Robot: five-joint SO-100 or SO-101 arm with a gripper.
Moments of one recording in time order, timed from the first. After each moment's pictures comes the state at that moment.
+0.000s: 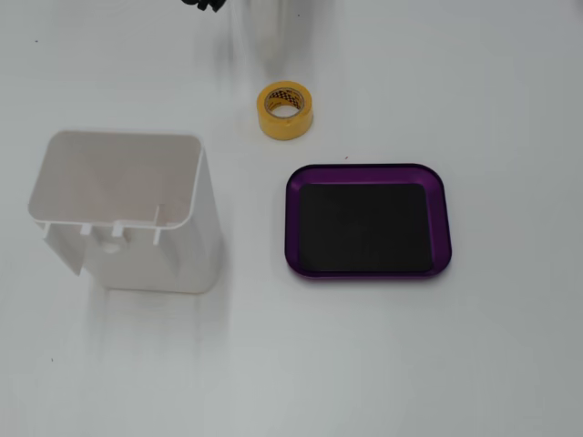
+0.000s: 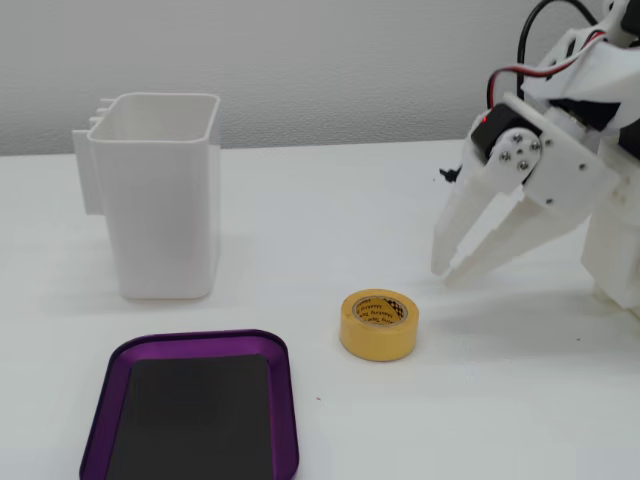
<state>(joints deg) 10.2 191.7 161.9 72.8 -7.1</state>
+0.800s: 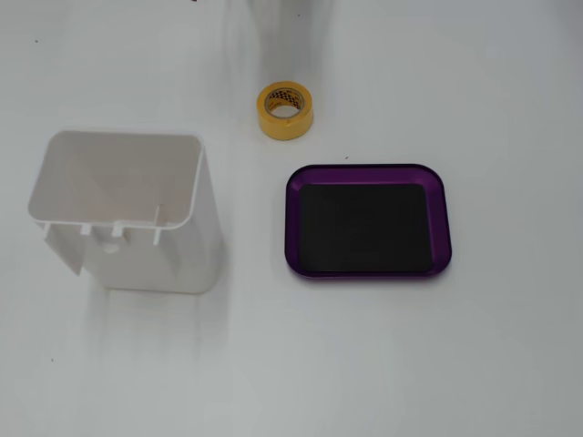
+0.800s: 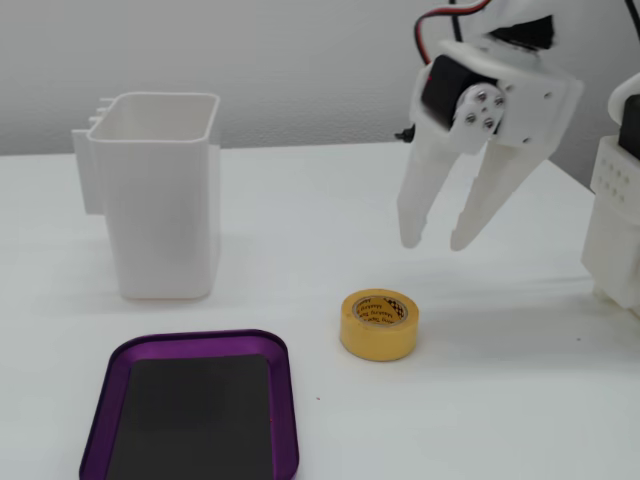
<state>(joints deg) 10.5 136.1 130.6 74.5 -22.8</state>
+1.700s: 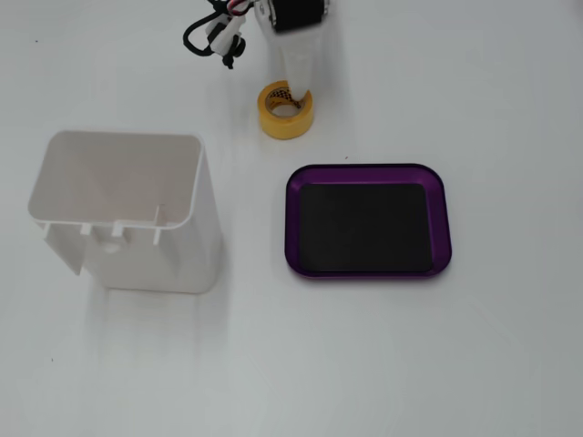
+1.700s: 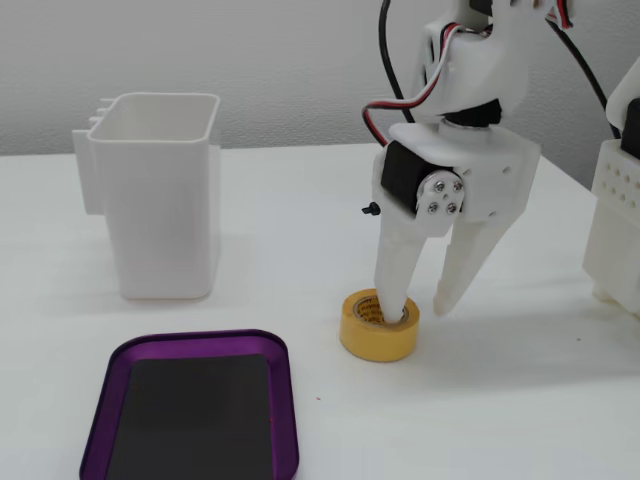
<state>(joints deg) 3.2 118.4 132.5 59.6 -20.3</state>
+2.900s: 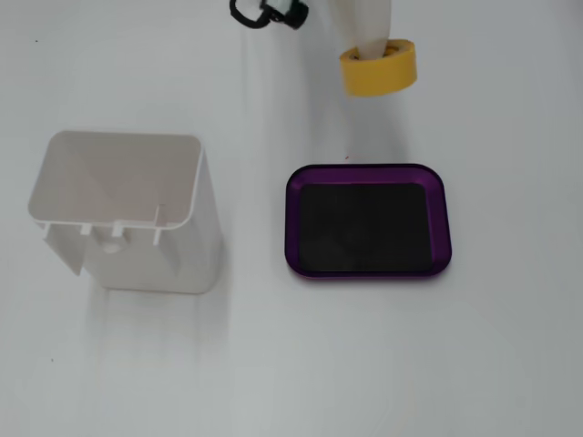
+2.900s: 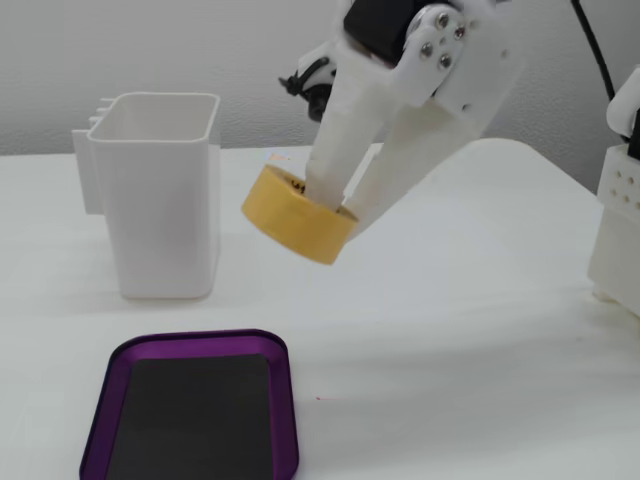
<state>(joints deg) -9.4 121.6 113.5 54.2 -17.7</state>
